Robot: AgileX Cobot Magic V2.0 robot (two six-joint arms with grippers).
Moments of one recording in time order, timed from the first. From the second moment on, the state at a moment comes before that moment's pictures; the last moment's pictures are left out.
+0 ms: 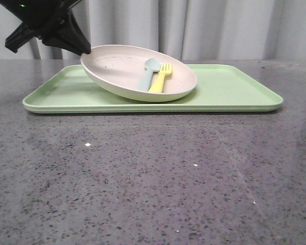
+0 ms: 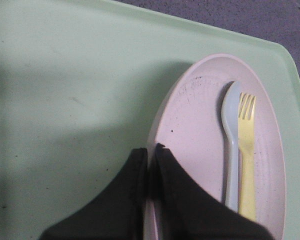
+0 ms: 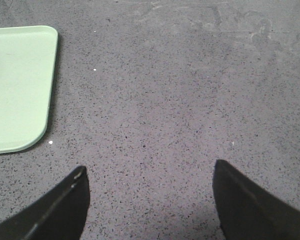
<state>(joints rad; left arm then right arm) -0.23 1.76 -1.38 -0.77 0.60 0.17 0.01 0.51 -0.63 -0.15 0.68 0.23</state>
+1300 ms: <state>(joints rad) -0.23 1.60 -1.35 -0.57 0.63 0.17 0.14 0.57 -0.67 -0.15 0.66 0.23</state>
